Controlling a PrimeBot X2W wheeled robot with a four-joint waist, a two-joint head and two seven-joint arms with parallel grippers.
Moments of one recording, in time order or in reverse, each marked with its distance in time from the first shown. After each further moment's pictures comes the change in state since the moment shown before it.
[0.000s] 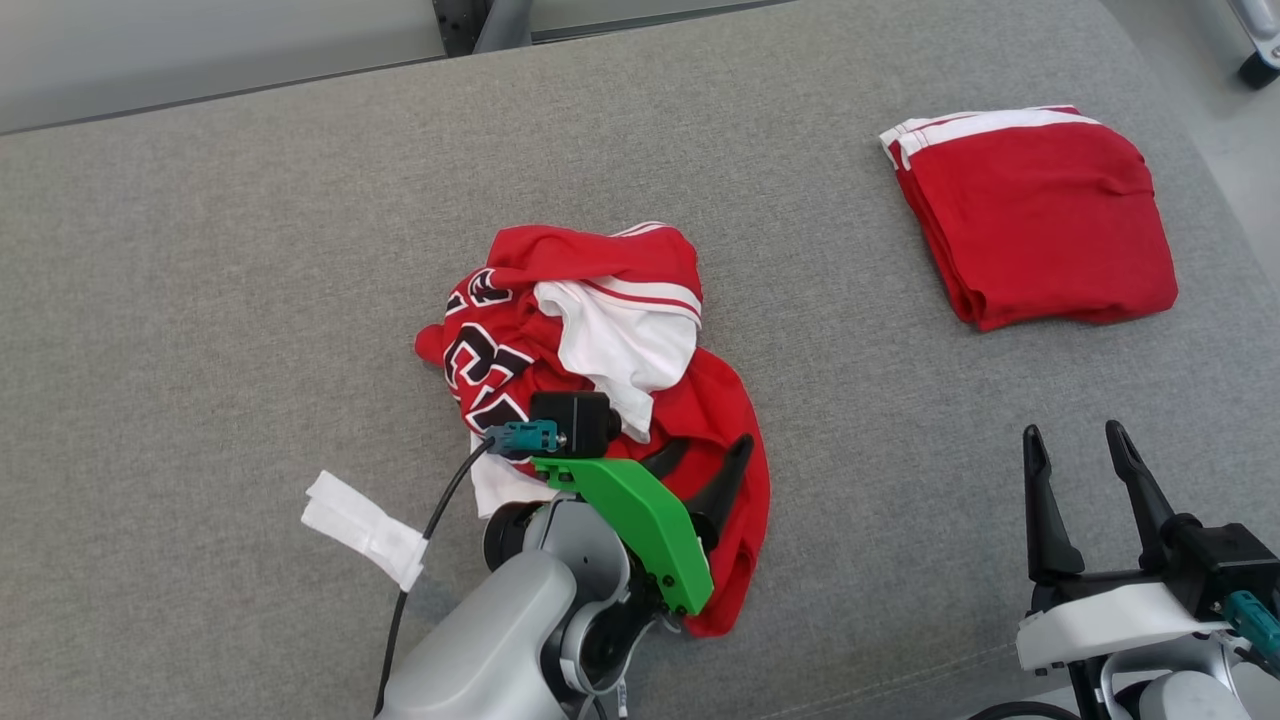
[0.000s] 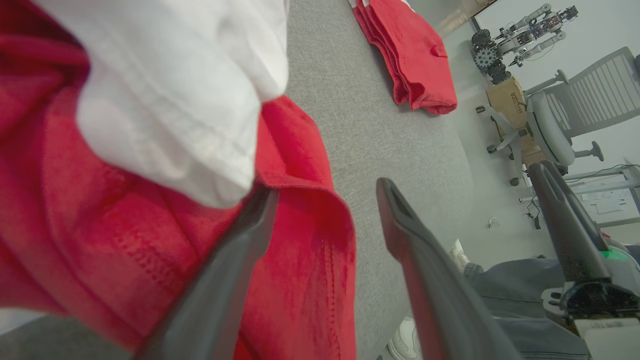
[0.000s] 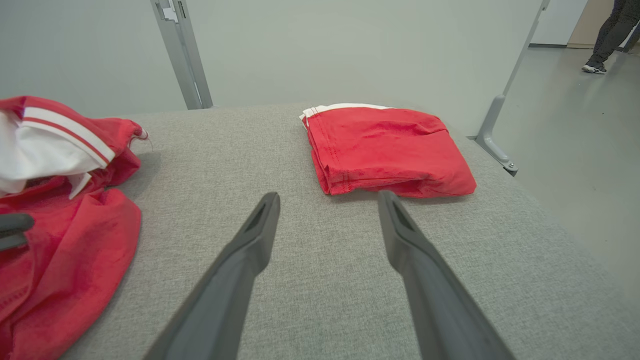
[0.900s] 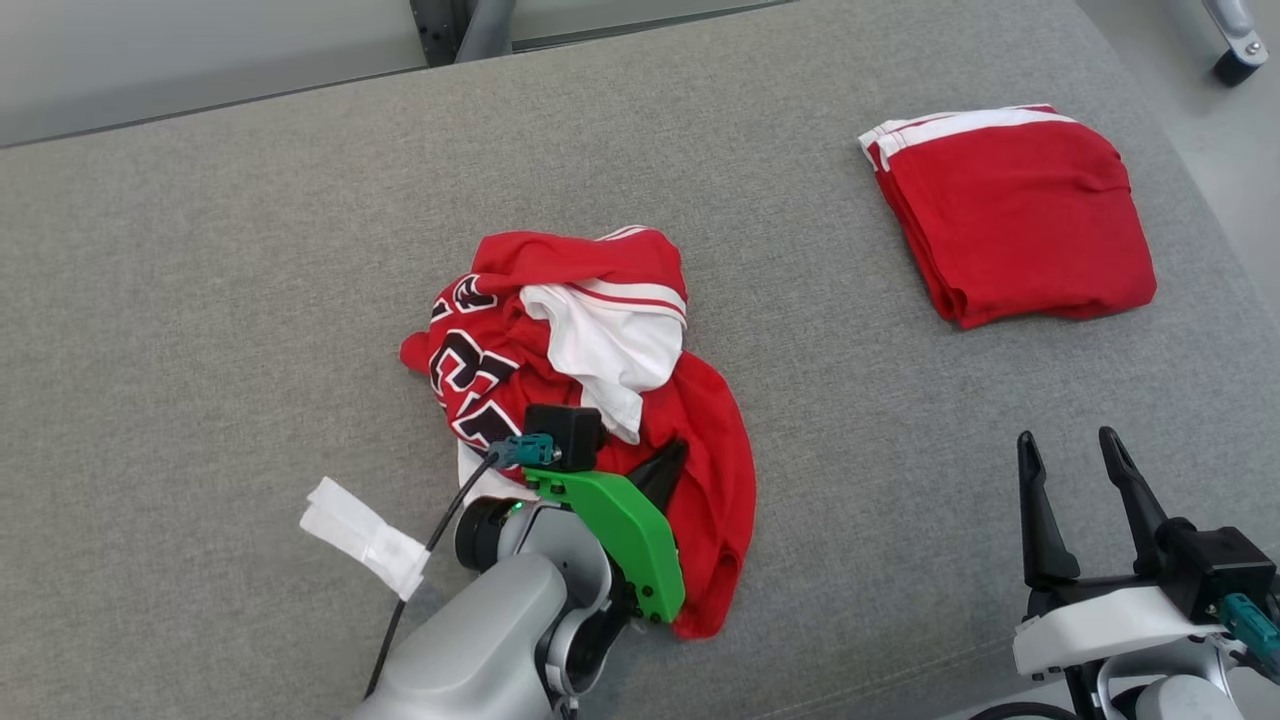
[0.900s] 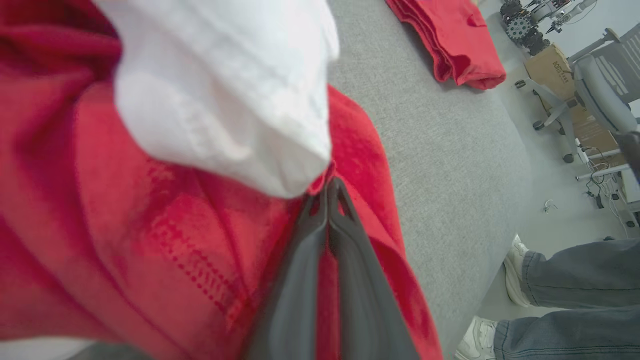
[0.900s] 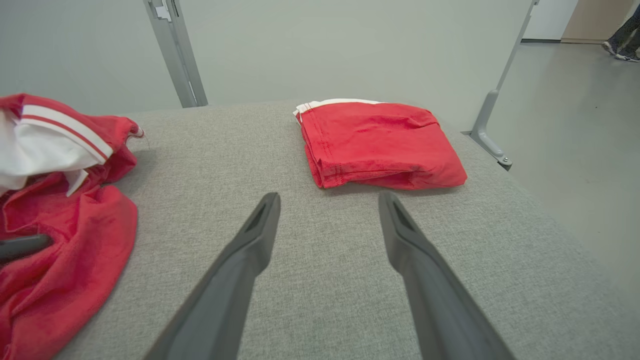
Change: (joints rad) left arm -0.079 0.003 -0.113 0.221 0.012 -0.030 -0.125; right arm 0.001 0.000 0.010 0.015 0.006 0.000 0.000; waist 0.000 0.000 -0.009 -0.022
